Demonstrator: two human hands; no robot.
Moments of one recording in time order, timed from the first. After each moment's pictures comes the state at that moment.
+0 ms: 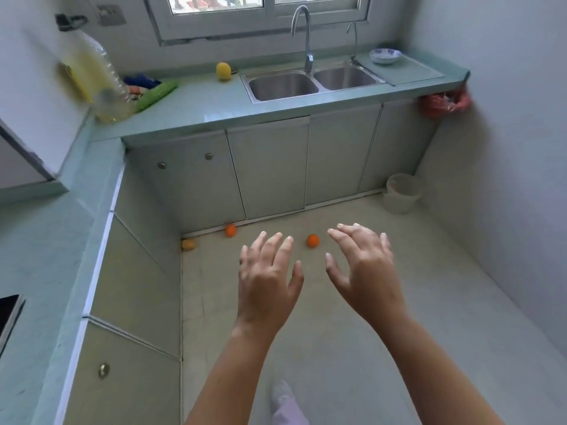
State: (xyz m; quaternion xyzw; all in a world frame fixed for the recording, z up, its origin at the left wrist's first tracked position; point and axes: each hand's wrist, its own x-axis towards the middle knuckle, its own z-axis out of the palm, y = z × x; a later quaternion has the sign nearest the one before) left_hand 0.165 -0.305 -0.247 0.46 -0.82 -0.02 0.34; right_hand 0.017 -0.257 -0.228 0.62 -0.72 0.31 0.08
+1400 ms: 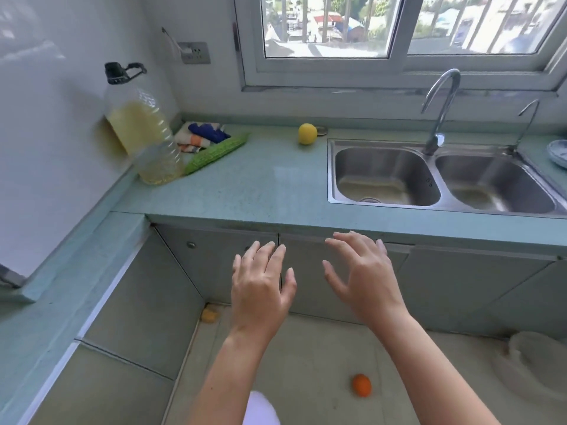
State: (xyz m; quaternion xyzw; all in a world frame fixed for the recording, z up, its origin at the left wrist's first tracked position) left_hand 0.070 -0.853 -0.233 0.63 -0.71 0.05 0.32; right_hand -0.096 -0.872 -0.214 0.76 -0.57 0.32 0.02
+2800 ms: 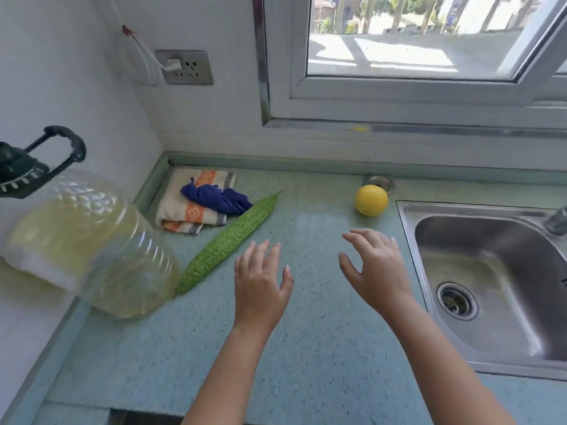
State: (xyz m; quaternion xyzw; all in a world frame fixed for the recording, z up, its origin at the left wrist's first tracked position) left_hand 0.236 -1.330 -0.278 0.65 -0.71 -0.05 0.28; right_hand 0.046 -1.345 -0.246 0.73 -0.62 0.29 -0.02
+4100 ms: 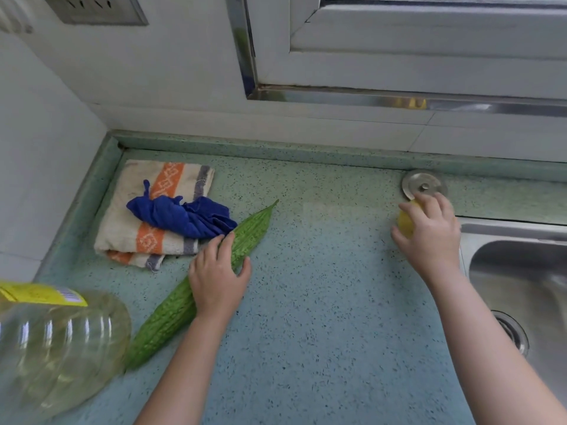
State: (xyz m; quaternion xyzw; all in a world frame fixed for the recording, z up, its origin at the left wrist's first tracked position) left_hand 0.278 -1.505 -0.366 0.77 -0.61 -0.08 0.15; right_hand -0.039 -1.568 -0.347 0.68 -0.71 0.18 -0.03
